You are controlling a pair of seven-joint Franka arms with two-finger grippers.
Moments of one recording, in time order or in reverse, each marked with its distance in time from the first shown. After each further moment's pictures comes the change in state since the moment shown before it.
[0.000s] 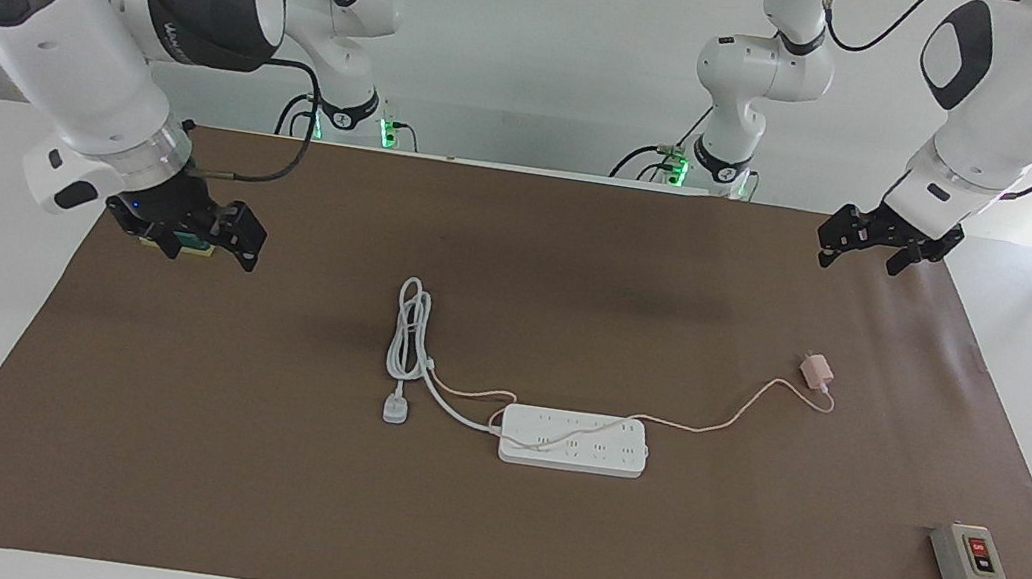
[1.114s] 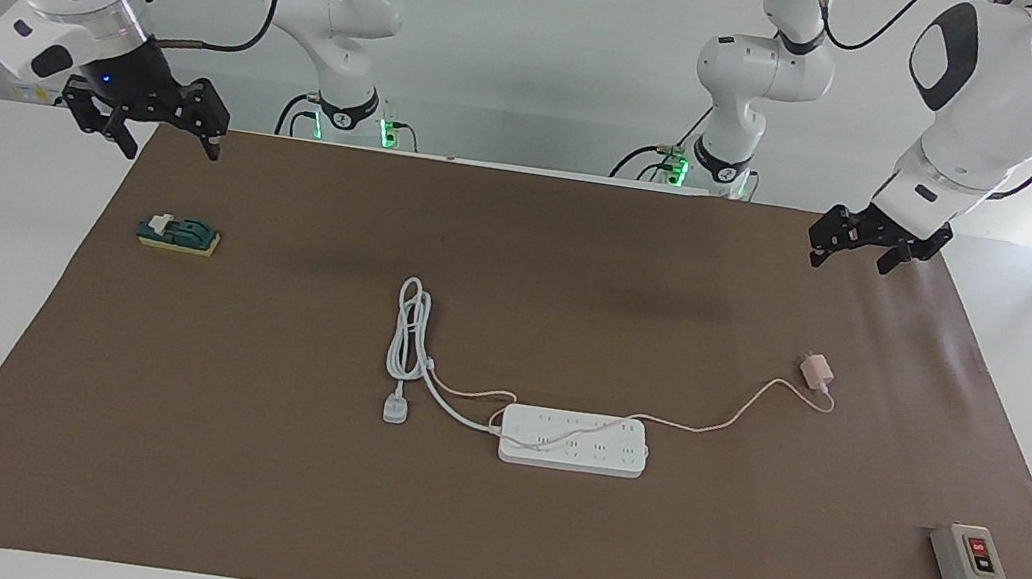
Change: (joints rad) left arm -0.011 -0.005 -0.004 -0.017 0.000 0.012 -0.035; right arm -0.122 -0.359 0.084 -0.371 -0.113 -0.017 -0.234
